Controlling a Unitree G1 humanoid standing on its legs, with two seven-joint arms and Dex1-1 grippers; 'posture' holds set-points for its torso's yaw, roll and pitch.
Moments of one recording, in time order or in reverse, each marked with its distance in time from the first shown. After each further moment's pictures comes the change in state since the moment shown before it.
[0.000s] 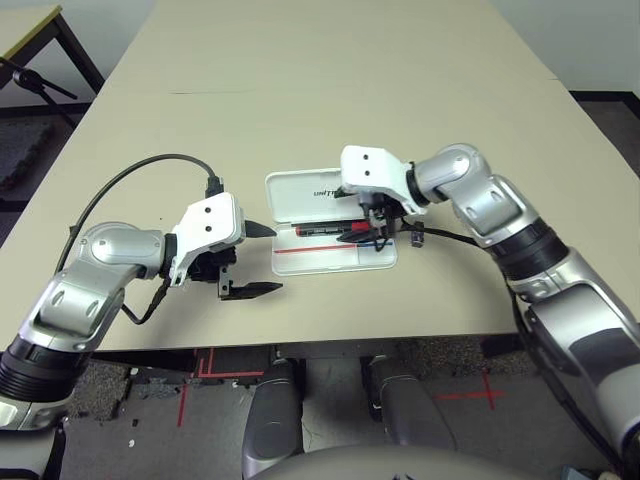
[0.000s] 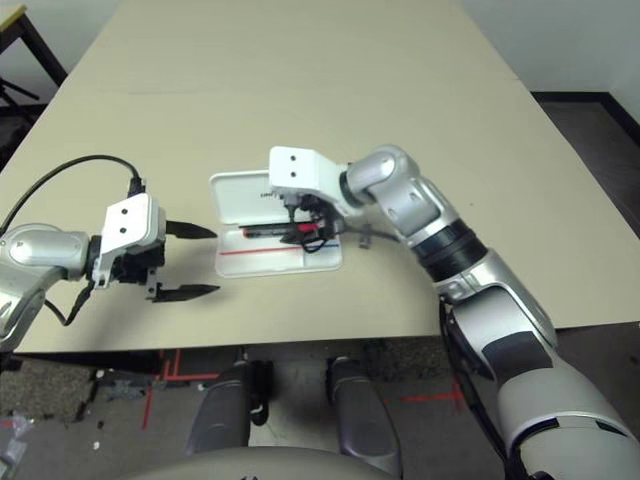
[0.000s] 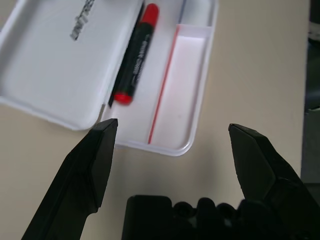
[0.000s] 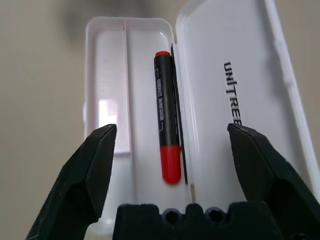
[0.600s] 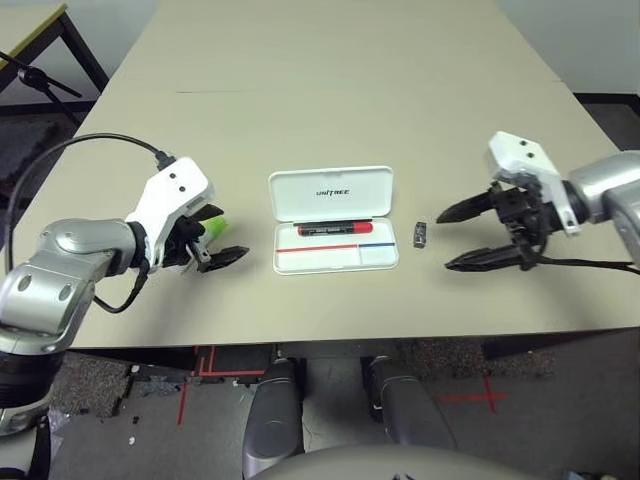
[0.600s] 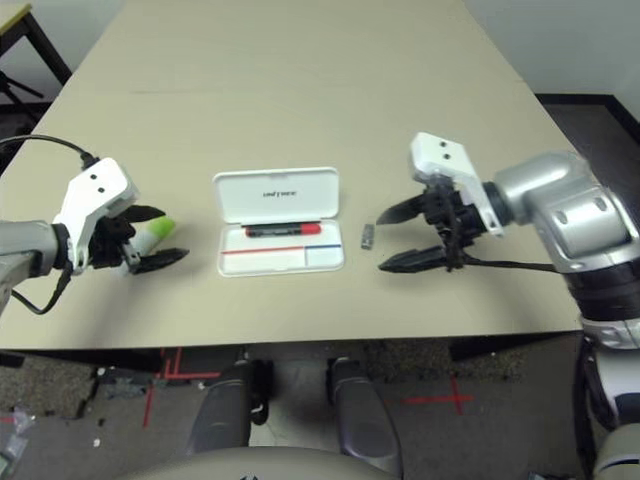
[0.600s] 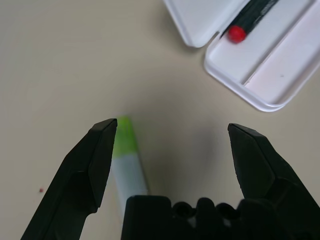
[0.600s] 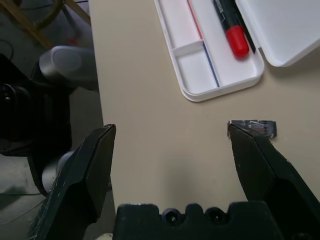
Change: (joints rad) left arm 0.008 0.099 0.146 -0.115 -0.012 0.518 0.249; right arm 0.291 -0.412 -0.218 -0.237 0.288 0.198 0.197
